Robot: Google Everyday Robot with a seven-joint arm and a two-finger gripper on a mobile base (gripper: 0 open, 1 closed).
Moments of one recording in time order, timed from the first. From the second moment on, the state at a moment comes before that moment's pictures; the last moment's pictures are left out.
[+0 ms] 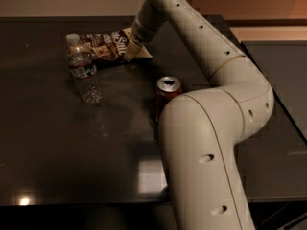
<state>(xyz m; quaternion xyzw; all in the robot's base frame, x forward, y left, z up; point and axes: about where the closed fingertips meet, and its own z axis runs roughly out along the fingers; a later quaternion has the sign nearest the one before) 0.812 0.063 0.841 -0.57 0.77 0.09 0.28</state>
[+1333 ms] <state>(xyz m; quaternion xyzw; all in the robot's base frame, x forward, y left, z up) 0.776 0.057 0.873 -0.58 0.75 0.10 0.30</state>
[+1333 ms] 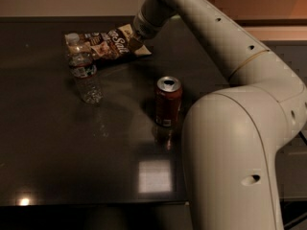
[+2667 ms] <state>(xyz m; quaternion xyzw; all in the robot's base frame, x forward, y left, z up) 0.794 0.058 0.860 -0.54 0.78 0.10 0.30</state>
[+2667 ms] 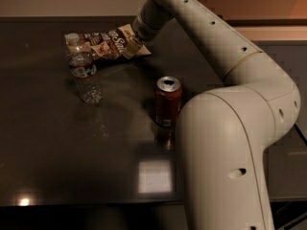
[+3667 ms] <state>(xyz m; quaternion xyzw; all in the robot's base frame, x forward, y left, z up) 0.801 0.070 0.838 -0.54 0.79 0.11 0.27</state>
